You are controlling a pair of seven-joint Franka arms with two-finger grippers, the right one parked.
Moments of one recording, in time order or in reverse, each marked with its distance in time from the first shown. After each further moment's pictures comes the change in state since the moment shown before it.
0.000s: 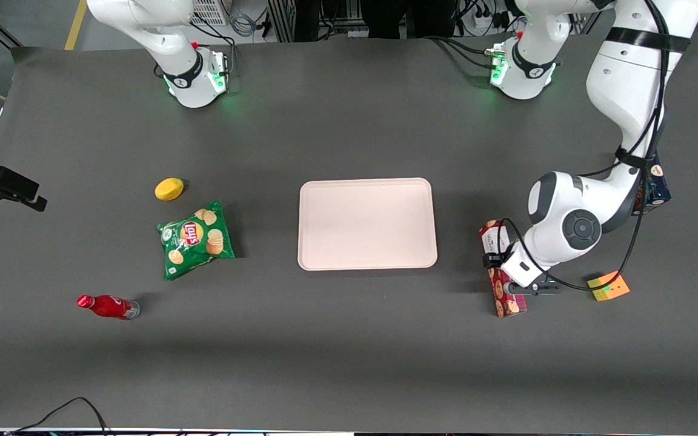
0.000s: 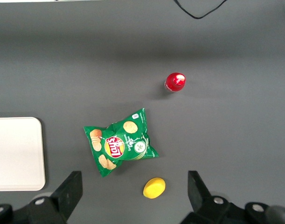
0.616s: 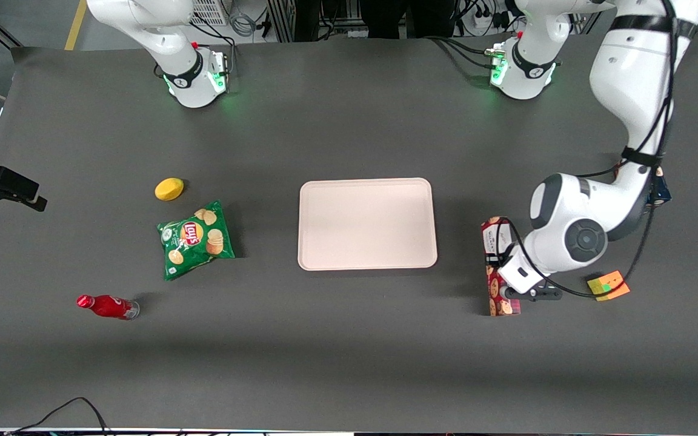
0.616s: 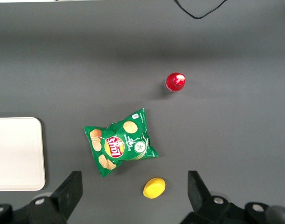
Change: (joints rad) arm -0.006 -0.010 -0.028 0.161 0.002 -0.260 -0.003
